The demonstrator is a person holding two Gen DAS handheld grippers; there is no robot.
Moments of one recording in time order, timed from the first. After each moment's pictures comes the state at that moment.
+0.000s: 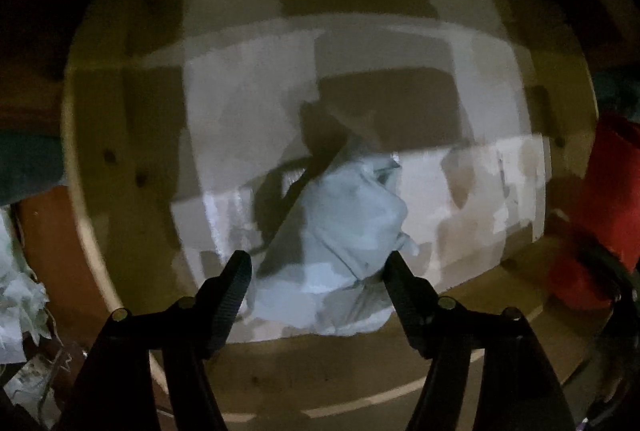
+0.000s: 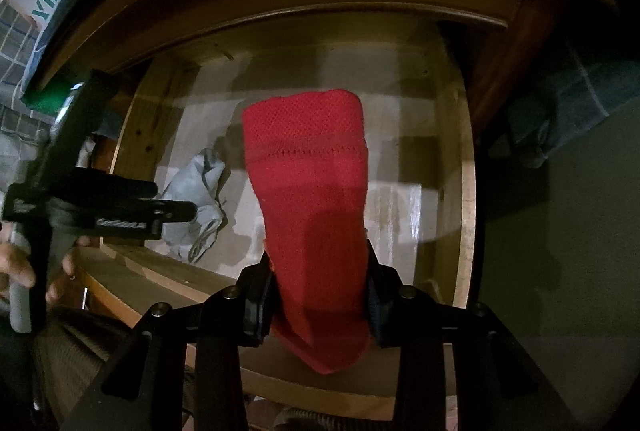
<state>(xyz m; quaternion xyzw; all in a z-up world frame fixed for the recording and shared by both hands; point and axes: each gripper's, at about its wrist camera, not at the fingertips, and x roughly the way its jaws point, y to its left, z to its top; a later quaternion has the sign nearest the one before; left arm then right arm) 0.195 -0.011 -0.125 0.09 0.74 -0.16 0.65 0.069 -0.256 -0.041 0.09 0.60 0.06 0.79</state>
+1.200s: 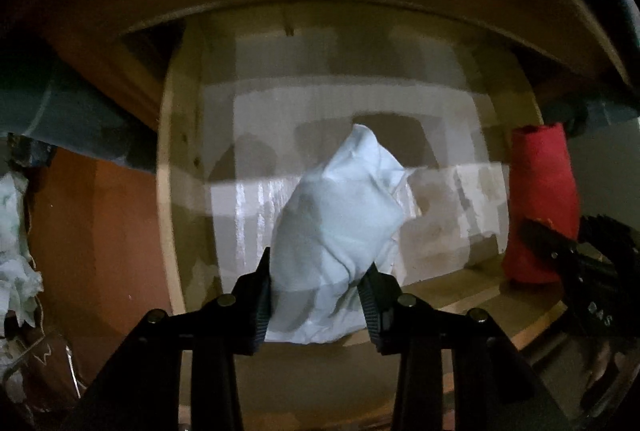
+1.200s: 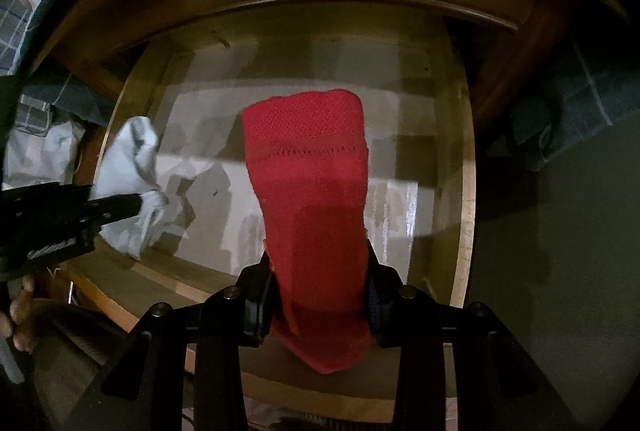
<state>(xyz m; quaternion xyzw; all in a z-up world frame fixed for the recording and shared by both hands) 0.138 0.003 -0.058 0.06 0.64 -0.13 0.76 0.076 -0.249 -0.040 0.06 0.61 0.04 0.79</state>
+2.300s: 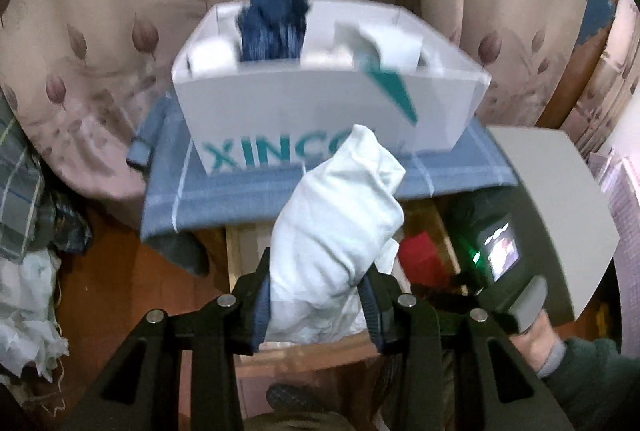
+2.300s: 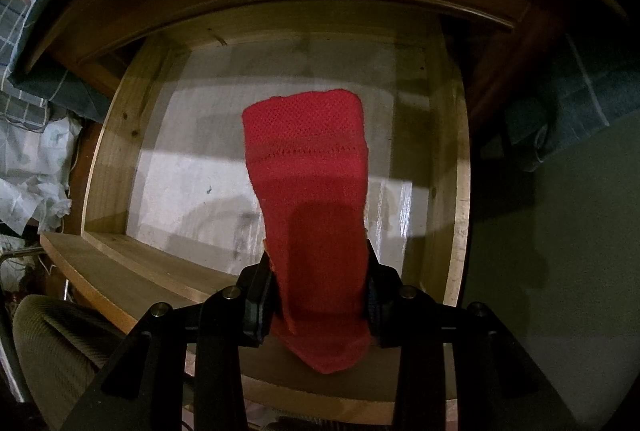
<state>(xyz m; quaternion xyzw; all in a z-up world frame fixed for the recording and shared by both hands) 0.086 0.009 0.154 0.05 0.46 -0.18 0.87 0.076 -0.249 -0.041 0.05 0.61 0.05 0.79</state>
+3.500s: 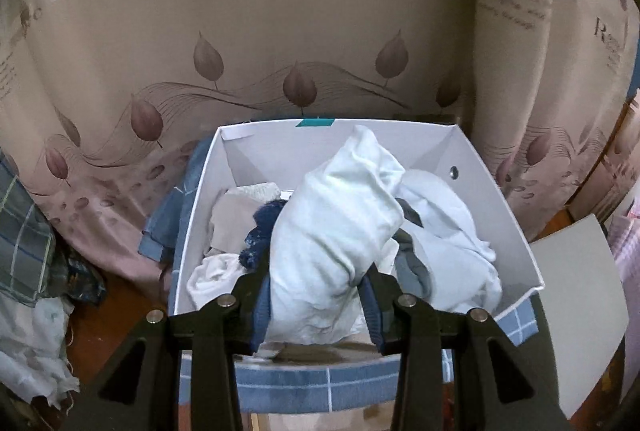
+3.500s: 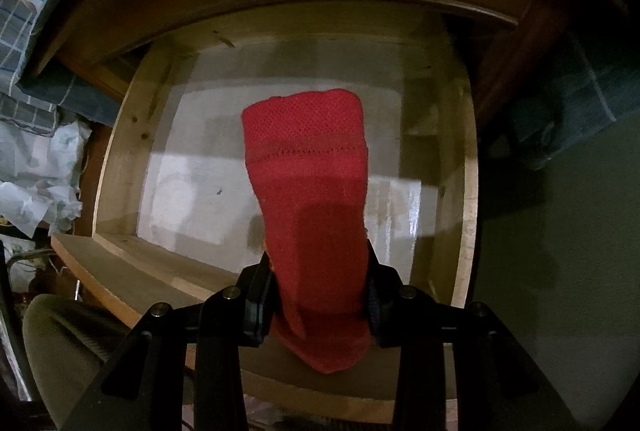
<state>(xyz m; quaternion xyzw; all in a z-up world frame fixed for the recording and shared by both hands) 0.246 -0.029 0.213 0.04 0.41 -0.13 0.90 0.073 -0.255 -0.043 0.08 0.61 0.06 0.78</state>
